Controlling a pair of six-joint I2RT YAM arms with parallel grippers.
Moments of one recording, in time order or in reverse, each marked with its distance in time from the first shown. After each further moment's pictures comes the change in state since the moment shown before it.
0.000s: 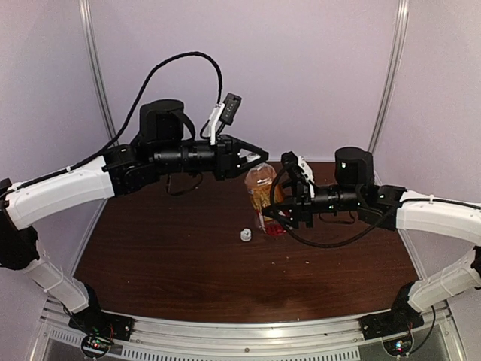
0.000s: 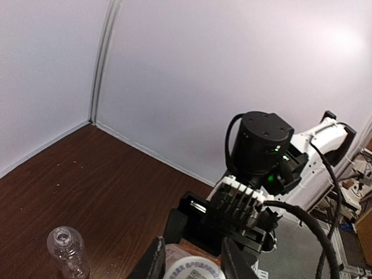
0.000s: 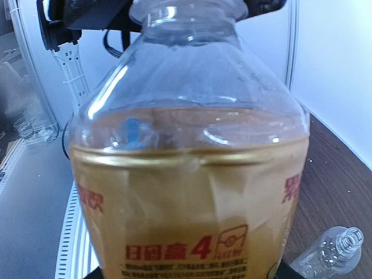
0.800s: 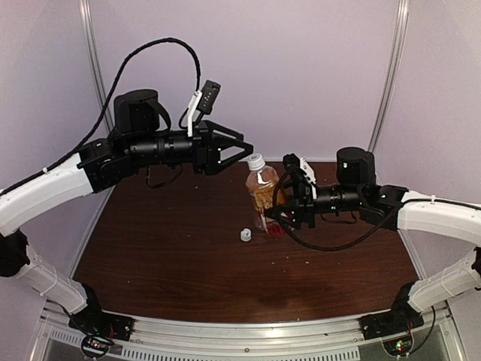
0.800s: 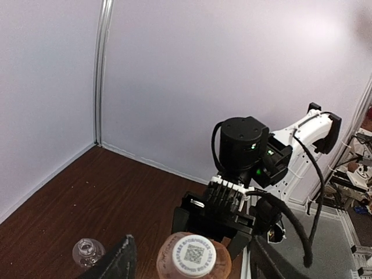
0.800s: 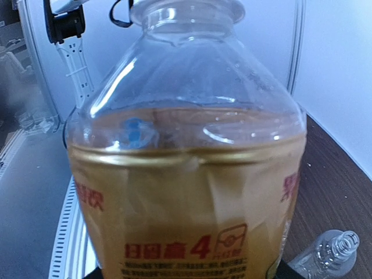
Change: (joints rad) left arm 0.021 -0.096 0.010 -0.090 -0.032 0.126; right arm -0.004 -0.014 -0.007 -0.014 0.008 -0.060
